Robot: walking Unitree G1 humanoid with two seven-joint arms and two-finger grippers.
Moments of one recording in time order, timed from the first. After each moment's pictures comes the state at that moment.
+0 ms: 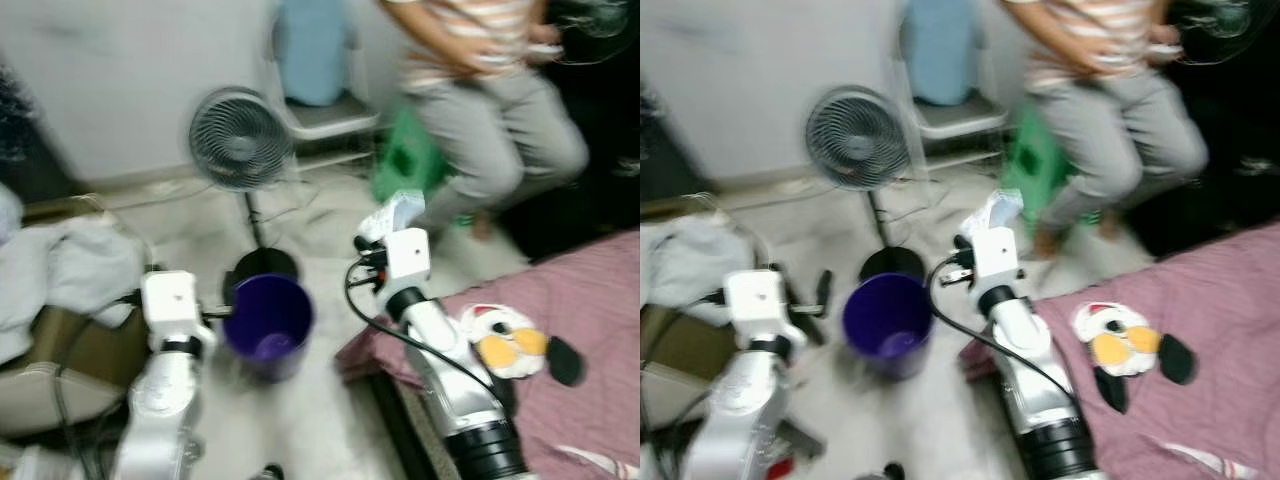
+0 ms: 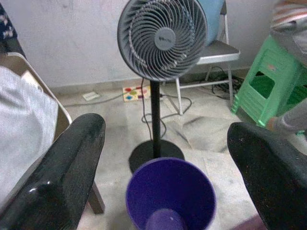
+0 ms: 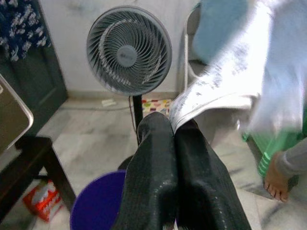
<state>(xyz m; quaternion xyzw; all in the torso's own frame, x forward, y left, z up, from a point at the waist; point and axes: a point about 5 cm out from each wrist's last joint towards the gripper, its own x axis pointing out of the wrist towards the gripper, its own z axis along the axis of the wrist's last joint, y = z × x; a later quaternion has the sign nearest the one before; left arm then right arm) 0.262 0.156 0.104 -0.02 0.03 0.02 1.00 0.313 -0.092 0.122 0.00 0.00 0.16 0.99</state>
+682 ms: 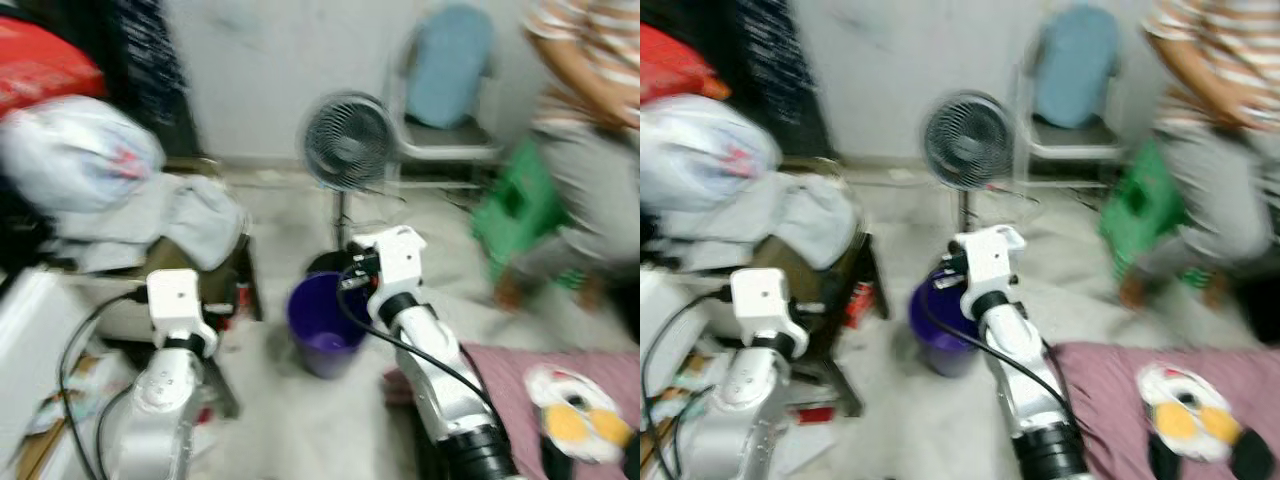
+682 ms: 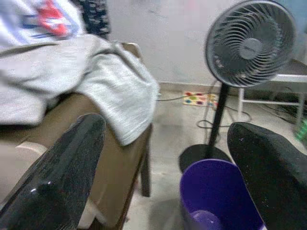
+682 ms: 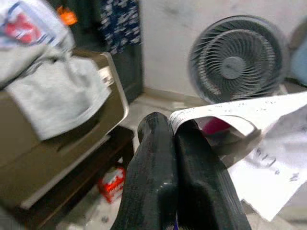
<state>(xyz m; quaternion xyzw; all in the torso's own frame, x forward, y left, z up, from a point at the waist) 0.265 0.153 0.102 -0.03 0.03 0.01 1.00 0.312 -0.086 0.117 -0.01 0.00 0.16 0.99</state>
